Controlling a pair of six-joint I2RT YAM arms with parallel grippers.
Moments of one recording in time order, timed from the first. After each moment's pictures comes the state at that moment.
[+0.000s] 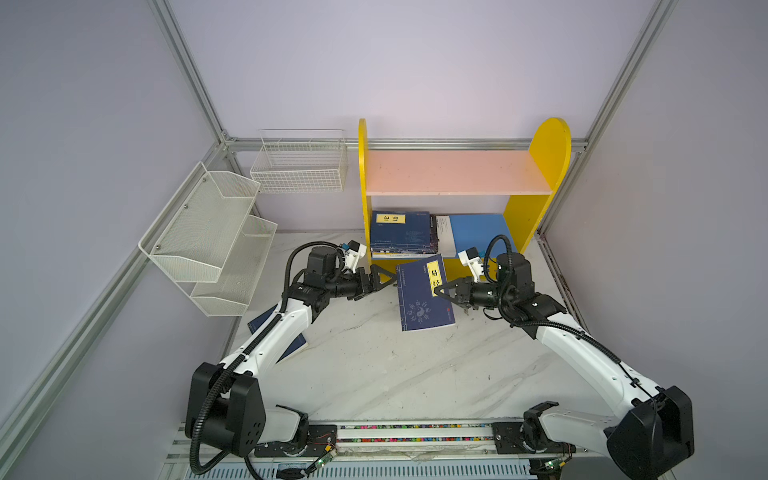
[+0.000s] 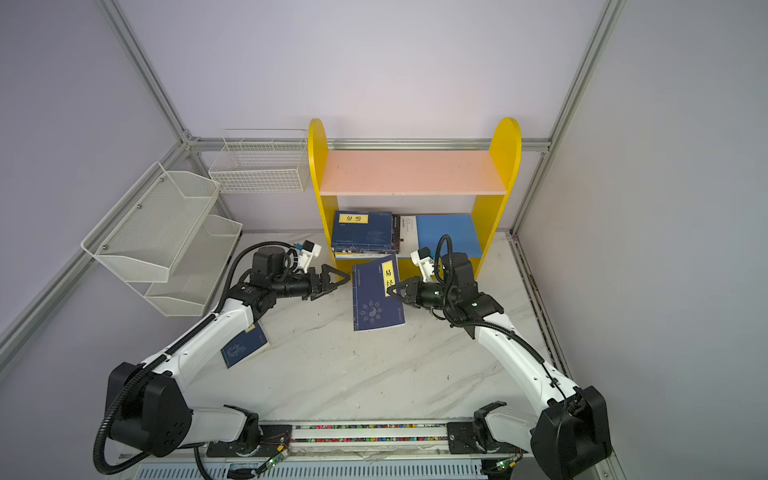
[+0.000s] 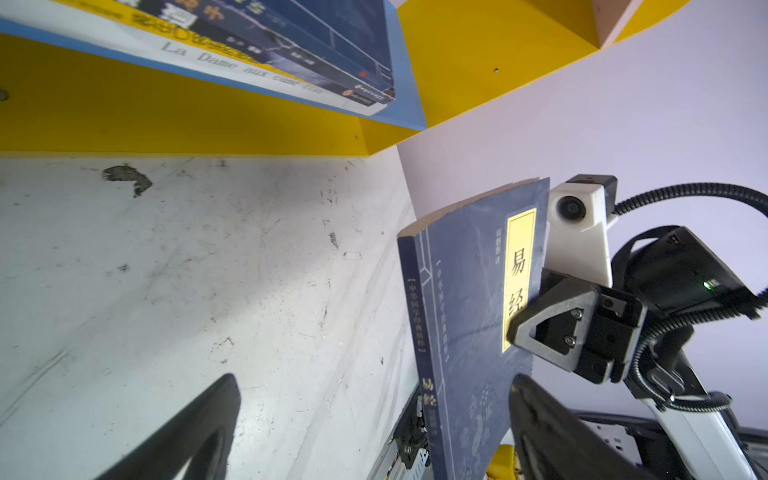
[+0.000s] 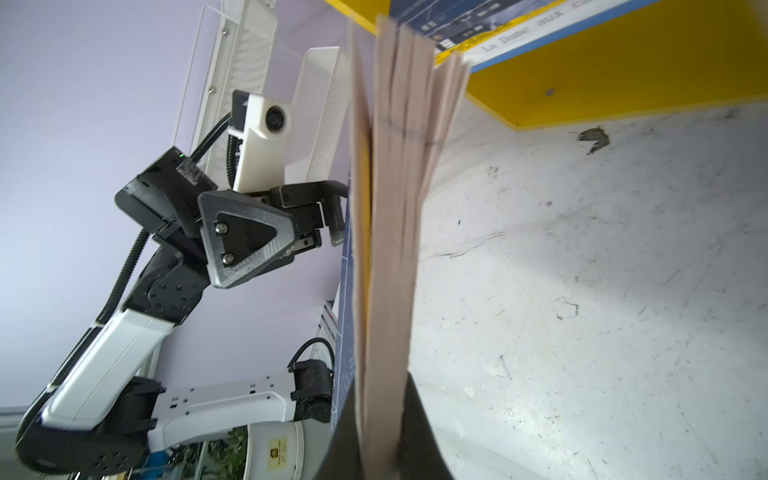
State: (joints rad) left arm -0.28 1.36 1.05 -0.21 0.81 -0.67; right arm 0.40 1.21 0.97 -0.21 -0.80 0.76
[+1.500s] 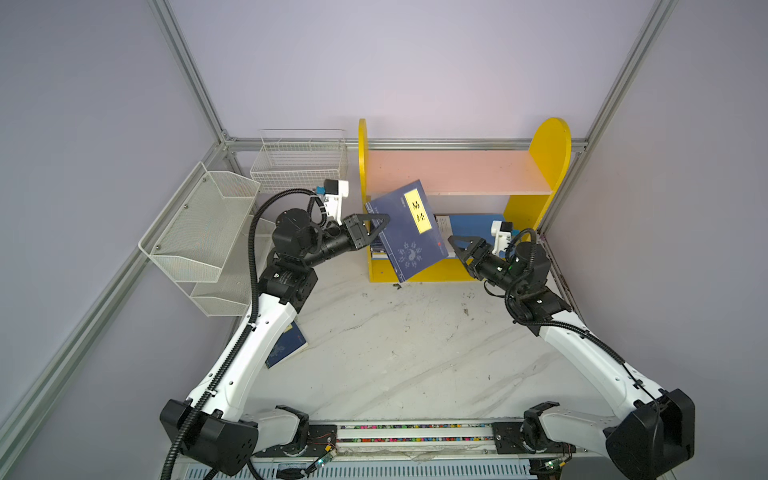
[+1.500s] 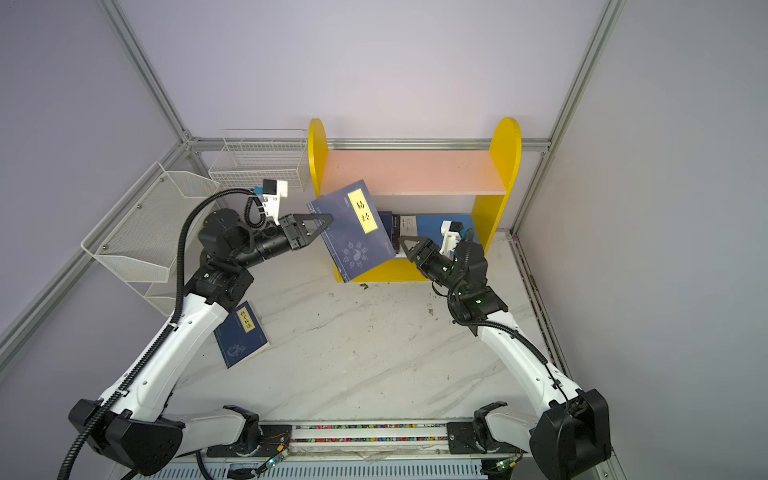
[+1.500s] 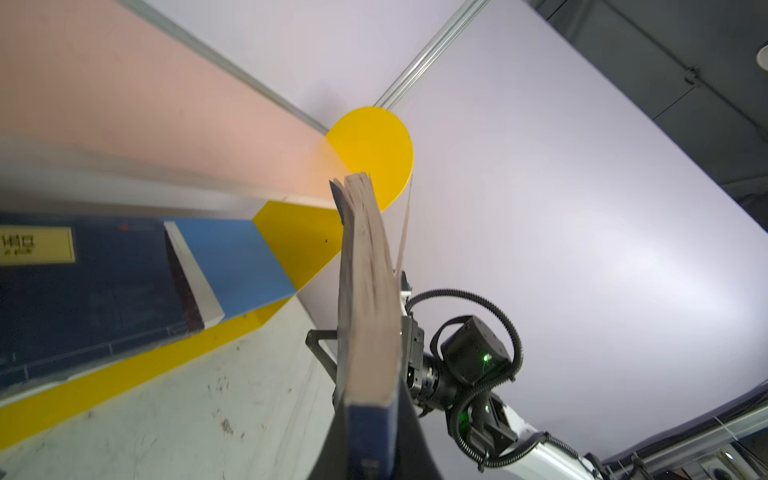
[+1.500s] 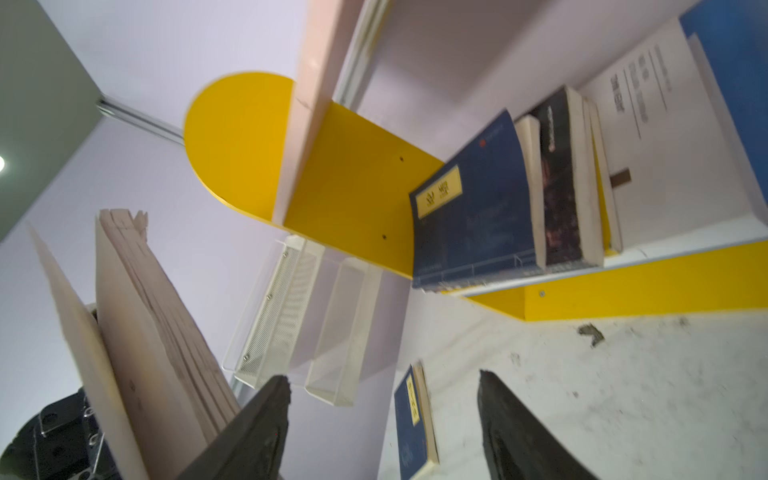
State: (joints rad) left arm -0.32 1.29 1.46 0.00 0.64 -0.89; right arm 0.37 1.20 0.99 0.21 -0.36 1.12
